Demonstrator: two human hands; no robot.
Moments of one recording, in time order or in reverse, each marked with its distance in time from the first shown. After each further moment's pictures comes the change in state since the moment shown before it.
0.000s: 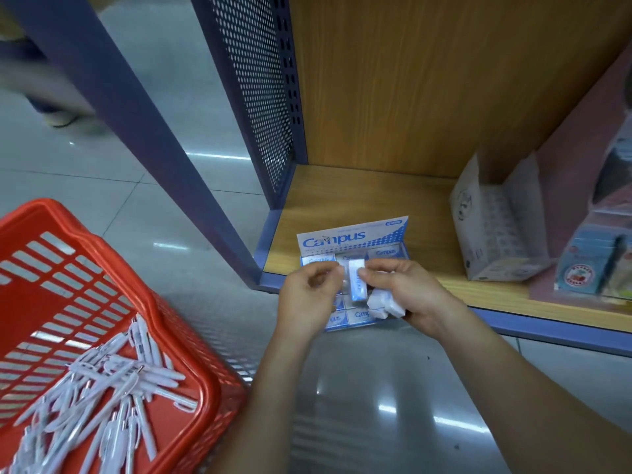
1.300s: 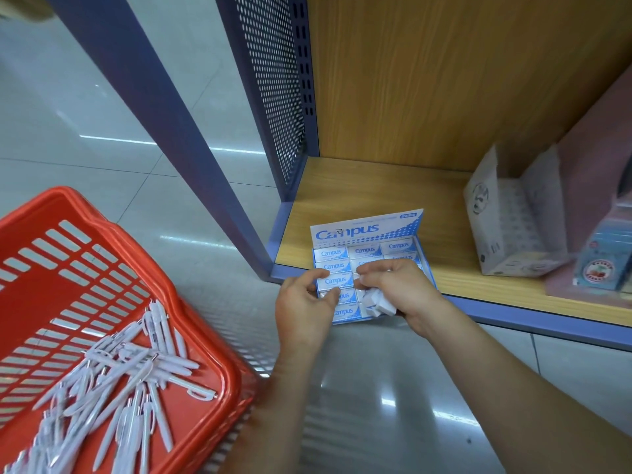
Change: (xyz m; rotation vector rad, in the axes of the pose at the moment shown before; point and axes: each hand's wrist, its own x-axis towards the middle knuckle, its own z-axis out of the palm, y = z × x) left_hand 0.008 -0.045 -0.011 0.350 0.231 0.043; right_hand 0.004 0.010 0.025 -0.143 0.095 0.026
